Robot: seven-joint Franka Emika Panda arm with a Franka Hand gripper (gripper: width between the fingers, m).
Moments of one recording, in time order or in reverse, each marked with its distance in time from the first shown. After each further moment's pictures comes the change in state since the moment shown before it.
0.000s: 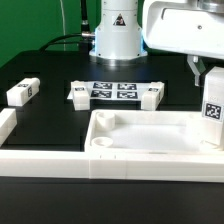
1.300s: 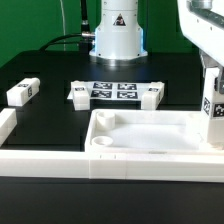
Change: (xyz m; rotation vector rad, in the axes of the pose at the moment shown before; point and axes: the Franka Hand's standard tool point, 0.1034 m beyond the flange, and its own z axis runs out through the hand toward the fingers) arm -0.011 0.006 0.002 0.101 0.009 0.831
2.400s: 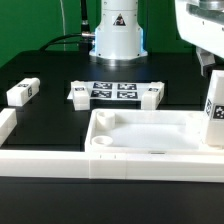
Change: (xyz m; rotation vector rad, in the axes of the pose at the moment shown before) arm -0.009 0.001 0.003 0.003 -0.011 -0.334
